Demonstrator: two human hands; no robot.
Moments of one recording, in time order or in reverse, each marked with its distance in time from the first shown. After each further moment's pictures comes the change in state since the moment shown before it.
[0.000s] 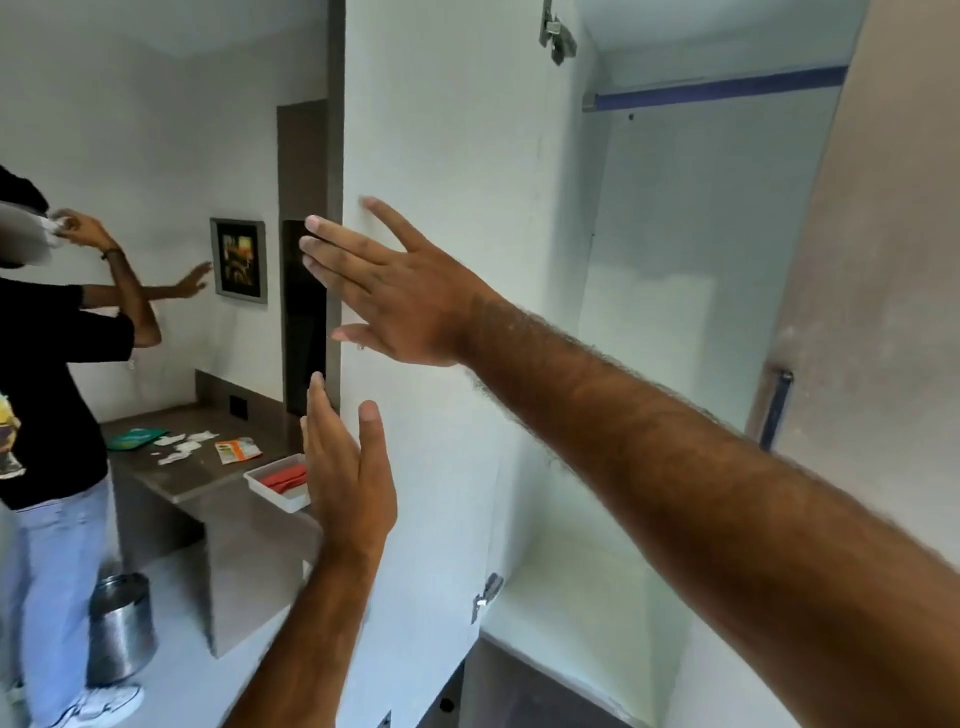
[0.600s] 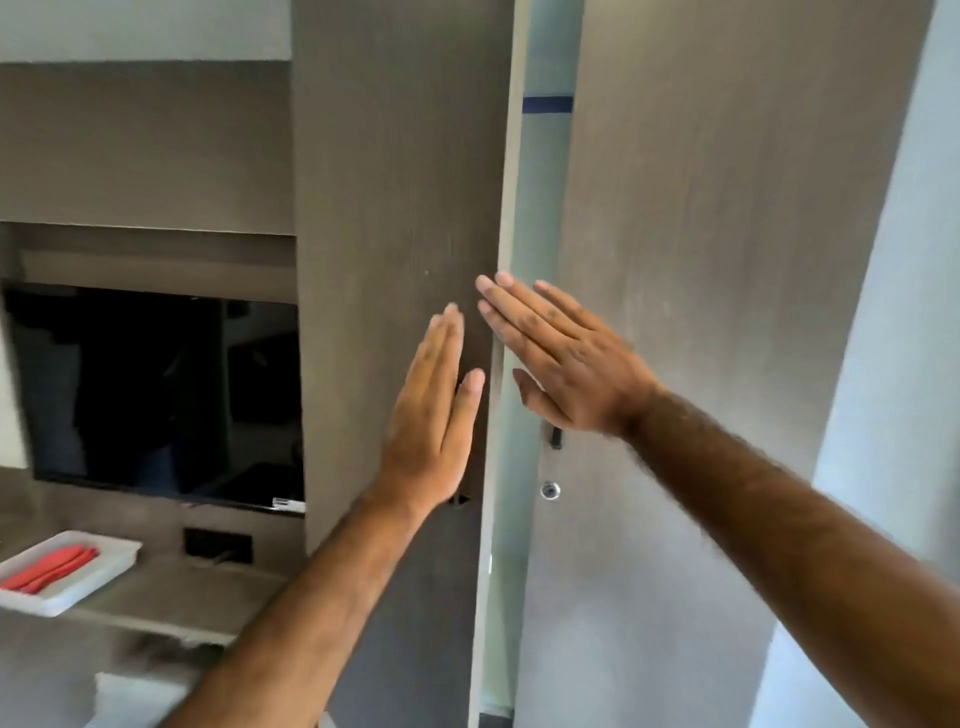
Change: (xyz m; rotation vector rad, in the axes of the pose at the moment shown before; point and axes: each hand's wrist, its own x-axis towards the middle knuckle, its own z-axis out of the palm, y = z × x) left_hand -0.074 0.137 0.177 -0.331 -0.581 0.692; right_hand -0.324 0.093 -0.011 -0.133 -0.083 0.339
